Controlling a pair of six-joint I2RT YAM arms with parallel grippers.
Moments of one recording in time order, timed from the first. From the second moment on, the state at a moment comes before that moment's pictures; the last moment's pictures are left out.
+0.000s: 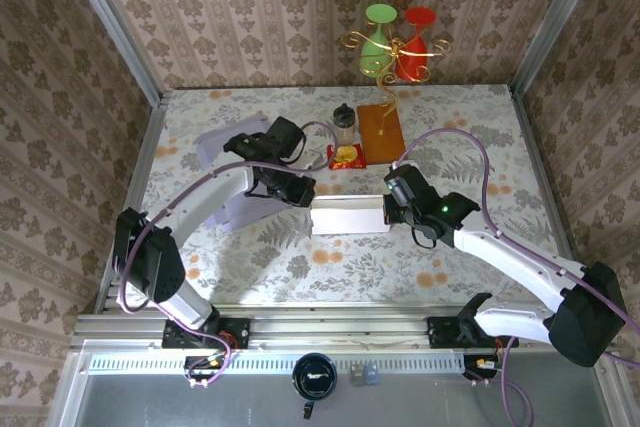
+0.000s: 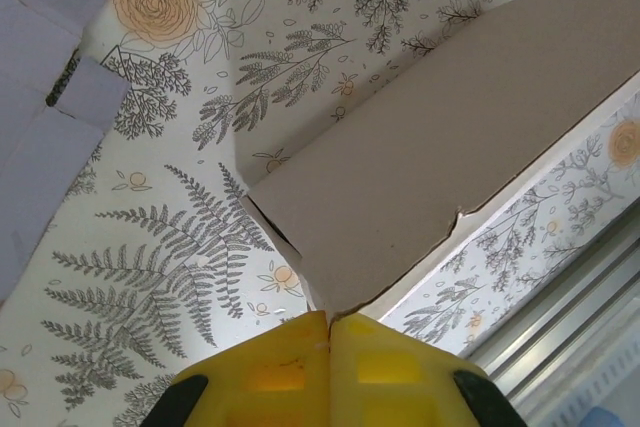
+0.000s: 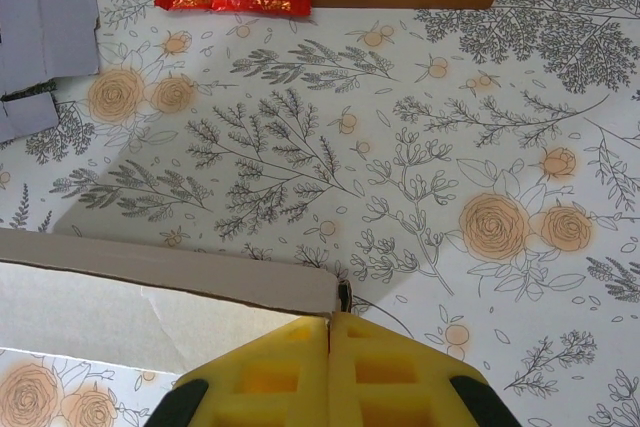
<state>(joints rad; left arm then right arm) -0.66 1.60 1.40 -1.03 0.33 -0.14 0.66 1.18 0.87 -0.61 0.30 0.47</state>
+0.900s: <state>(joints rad) -0.65 1.72 1.56 -1.22 0.41 -0.42 0.66 1.19 0.88 -0.61 0.33 0.48</state>
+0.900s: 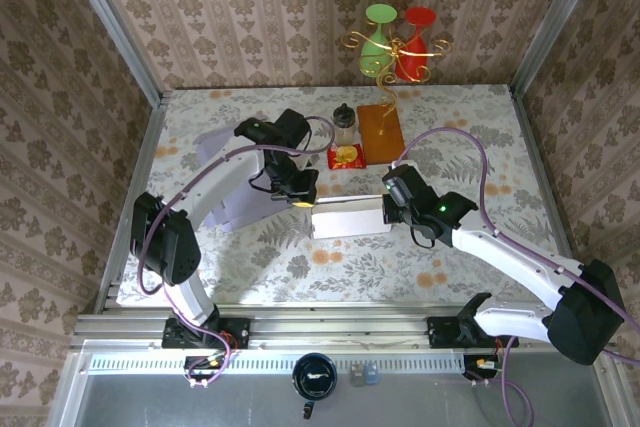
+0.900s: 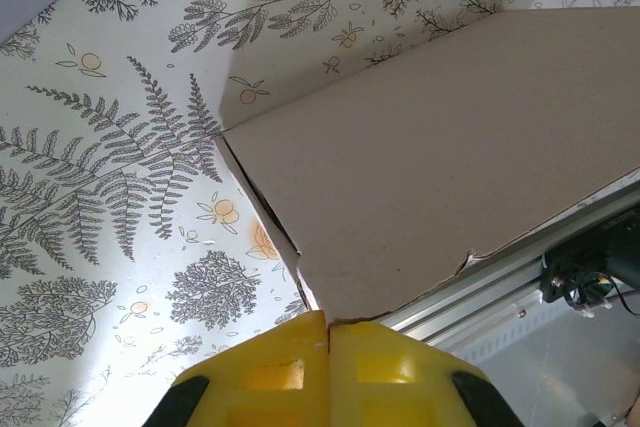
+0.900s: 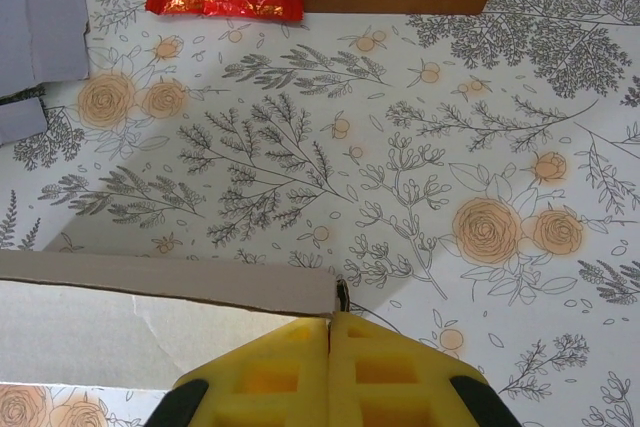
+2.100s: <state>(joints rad) -0.65 1.63 1.40 -1.06 0.44 -0.48 0.67 1.18 0.86 -0.59 0.35 0.49</state>
